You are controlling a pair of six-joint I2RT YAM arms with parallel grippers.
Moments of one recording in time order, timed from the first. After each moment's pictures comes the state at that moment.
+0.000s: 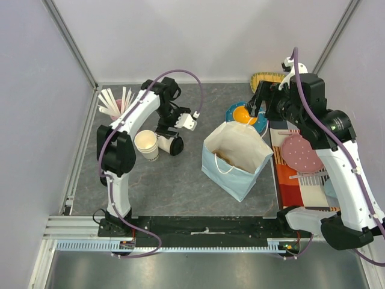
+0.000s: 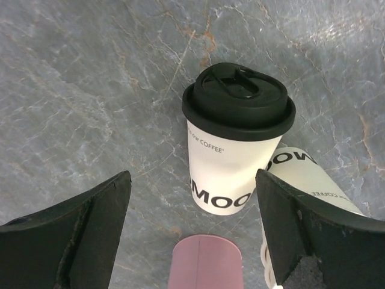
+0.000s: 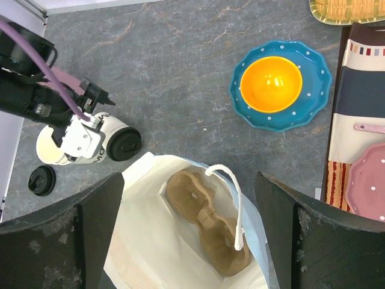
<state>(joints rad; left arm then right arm) -0.41 2.03 1.92 -1.34 0.35 1.58 0.39 1.22 1.73 -0.99 0.06 0.41</state>
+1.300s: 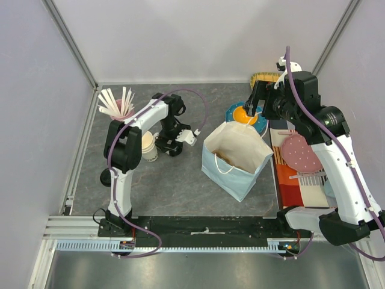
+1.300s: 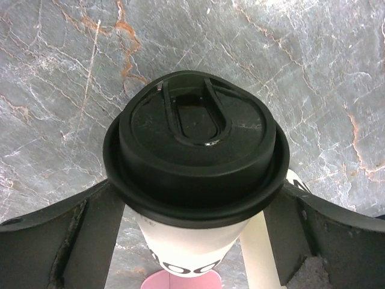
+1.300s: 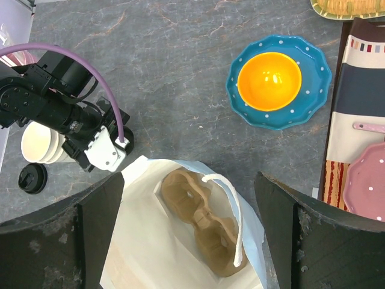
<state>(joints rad) -0.43 2.13 1.76 -1.28 0.21 1.60 0.39 1.26 1.72 -0.98 0.06 0.40</state>
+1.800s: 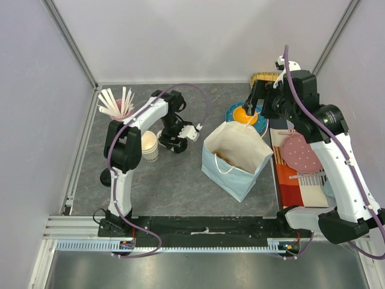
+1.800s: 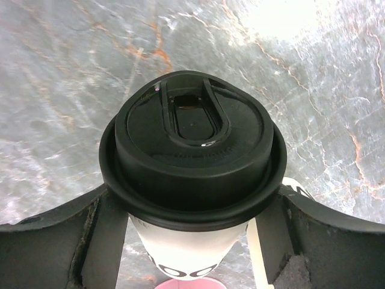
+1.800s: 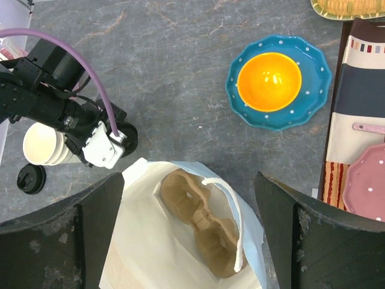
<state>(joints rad) -0.43 2.13 1.78 -1.27 0.30 1.58 0.39 1.26 1.72 -0.98 0.06 0.39</state>
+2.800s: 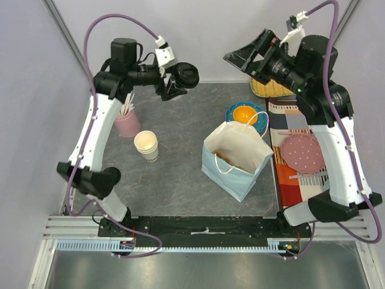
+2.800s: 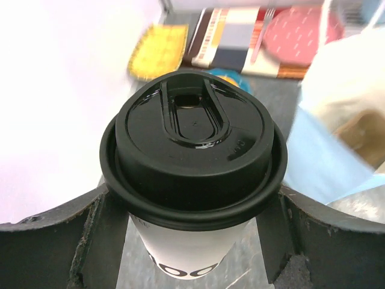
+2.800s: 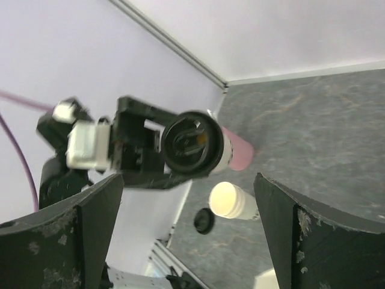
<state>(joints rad) -0.30 1.75 2.11 -0.86 0.84 0.66 0.39 1.43 2.07 -0.72 -0.25 0.77</state>
